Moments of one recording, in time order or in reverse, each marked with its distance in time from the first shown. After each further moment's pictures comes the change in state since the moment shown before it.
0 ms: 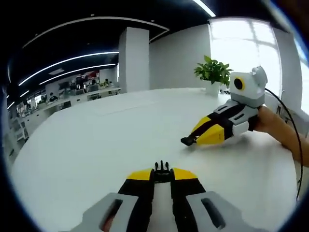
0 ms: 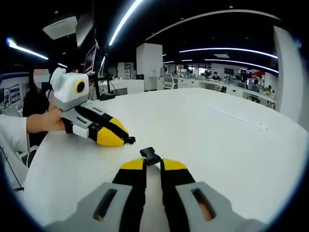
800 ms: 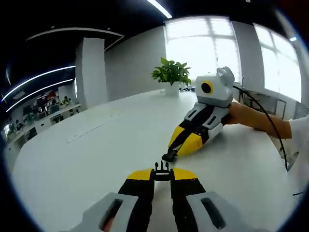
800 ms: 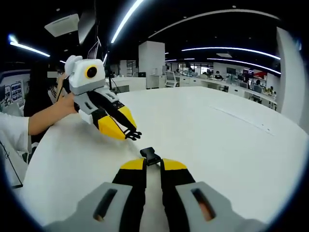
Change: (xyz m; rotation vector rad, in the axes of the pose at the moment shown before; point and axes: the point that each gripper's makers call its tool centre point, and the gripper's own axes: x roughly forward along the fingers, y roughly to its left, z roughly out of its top) left arm 0.008 -0.021 0.026 0.212 -0.017 -0.351; right arm 0.002 0.001 -0.004 -0.020 0.019 0.015
